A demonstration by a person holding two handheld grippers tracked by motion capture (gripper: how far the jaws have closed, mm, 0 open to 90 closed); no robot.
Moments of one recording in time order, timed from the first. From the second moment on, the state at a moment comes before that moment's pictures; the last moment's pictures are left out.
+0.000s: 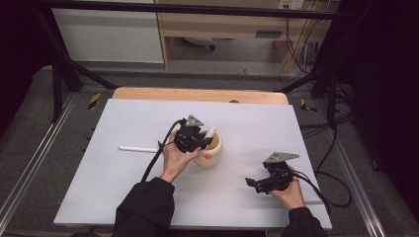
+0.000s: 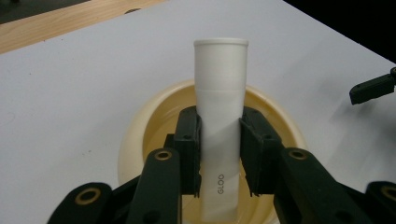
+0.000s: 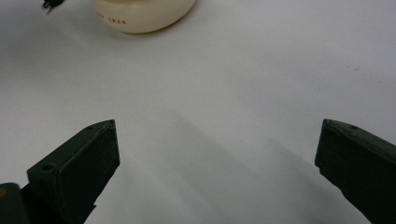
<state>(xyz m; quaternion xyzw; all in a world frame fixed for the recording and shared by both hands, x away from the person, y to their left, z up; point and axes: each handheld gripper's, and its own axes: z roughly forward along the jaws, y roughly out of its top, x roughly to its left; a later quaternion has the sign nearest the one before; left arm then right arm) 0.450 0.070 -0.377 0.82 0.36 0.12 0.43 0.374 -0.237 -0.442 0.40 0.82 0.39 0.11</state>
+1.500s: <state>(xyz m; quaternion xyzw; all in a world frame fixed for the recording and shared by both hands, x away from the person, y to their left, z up) 0.410 0.162 -0.359 0.83 0.36 0.14 0.40 0.373 -0.236 -0.442 0.40 0.82 0.40 0.11</state>
